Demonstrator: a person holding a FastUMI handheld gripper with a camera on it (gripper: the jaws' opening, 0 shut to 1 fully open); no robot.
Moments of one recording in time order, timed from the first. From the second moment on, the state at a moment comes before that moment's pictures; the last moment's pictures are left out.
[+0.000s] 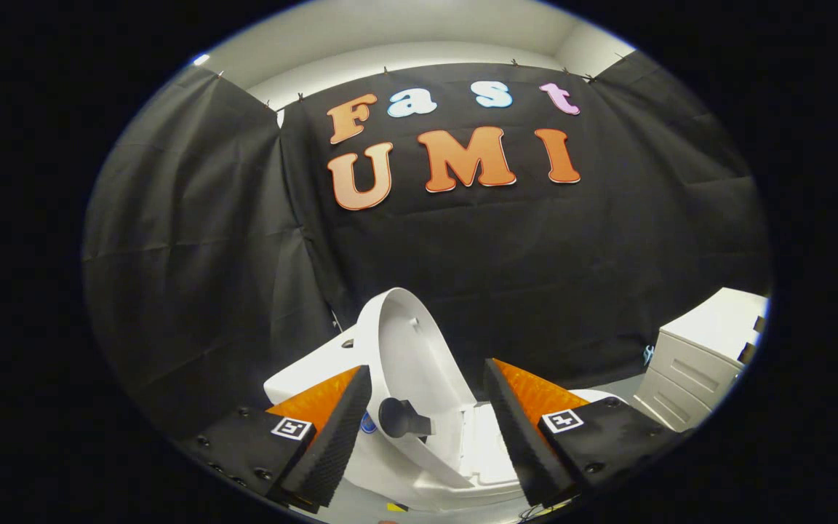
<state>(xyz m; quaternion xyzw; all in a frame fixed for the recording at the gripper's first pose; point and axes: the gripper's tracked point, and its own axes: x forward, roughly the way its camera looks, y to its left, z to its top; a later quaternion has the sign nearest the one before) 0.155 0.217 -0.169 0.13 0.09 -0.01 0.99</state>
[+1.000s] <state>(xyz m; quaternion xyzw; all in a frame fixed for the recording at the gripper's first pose) 0.073 0.066 0.000 0.09 0.02 0.00 1.00</state>
